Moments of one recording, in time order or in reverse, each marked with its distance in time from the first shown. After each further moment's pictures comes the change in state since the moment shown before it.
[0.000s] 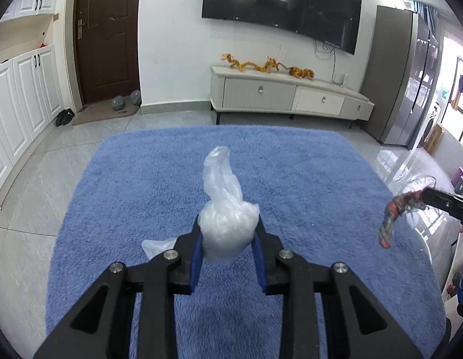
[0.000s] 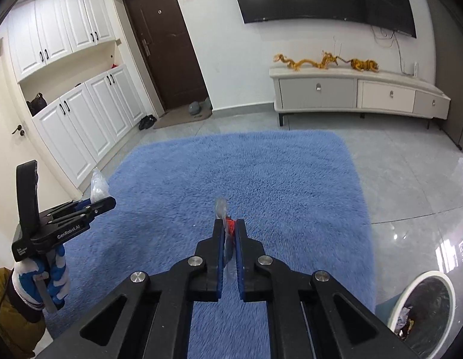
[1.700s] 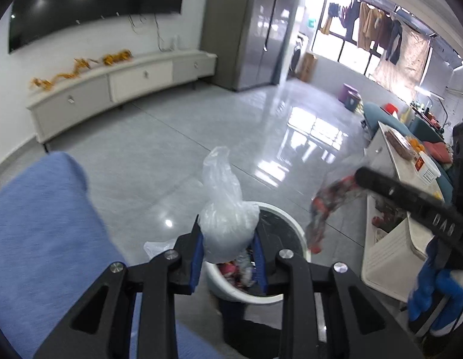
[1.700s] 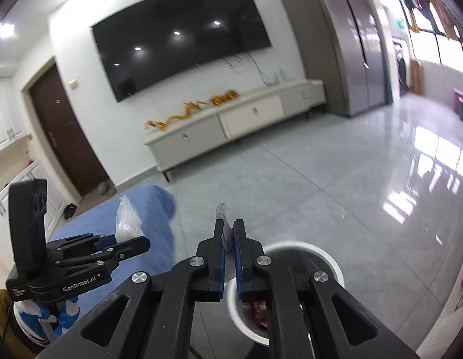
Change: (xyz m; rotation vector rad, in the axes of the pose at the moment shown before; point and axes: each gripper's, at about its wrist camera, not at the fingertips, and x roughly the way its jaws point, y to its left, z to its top) left arm 0.052 -0.470 0.001 0.428 0.167 -0.558; right arm -0.201 -0.240 -0.108 0.411 -0.241 -0.375
